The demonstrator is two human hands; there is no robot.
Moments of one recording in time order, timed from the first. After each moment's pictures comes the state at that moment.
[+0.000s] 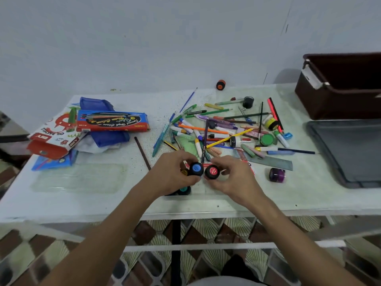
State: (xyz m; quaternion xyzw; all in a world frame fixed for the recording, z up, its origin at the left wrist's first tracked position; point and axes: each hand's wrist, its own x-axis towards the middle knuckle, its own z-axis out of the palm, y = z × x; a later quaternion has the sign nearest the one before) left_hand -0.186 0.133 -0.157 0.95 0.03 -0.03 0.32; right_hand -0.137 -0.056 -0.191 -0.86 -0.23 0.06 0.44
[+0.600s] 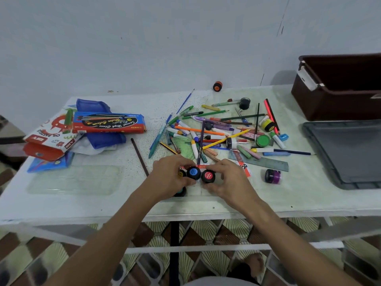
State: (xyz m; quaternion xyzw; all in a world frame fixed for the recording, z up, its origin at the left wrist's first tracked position) left_hand -0.182 0.126 -0.171 0.96 0.04 -0.03 0.28; right_hand -0.138 -0.057 -0.192 -0.90 -0.25 0.06 0.35
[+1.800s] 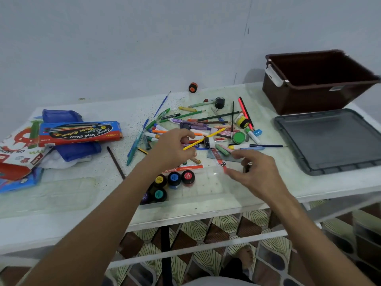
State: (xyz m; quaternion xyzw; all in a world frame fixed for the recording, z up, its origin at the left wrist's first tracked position) left_hand -0.109 0.094 -0.148 0.94 -0.04 0.01 0.33; right_hand -0.128 -0.140 -0.163 -0.92 -0.09 -0.02 0.39
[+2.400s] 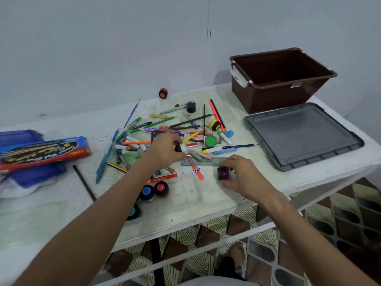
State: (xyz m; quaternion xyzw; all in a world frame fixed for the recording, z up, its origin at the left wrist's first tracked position) left_hand -0.051 0.054 -0.167 0.97 -0.06 -0.05 0.24; right_hand -0.106 -0.184 -0.180 -0.95 -0.16 0.06 0.26
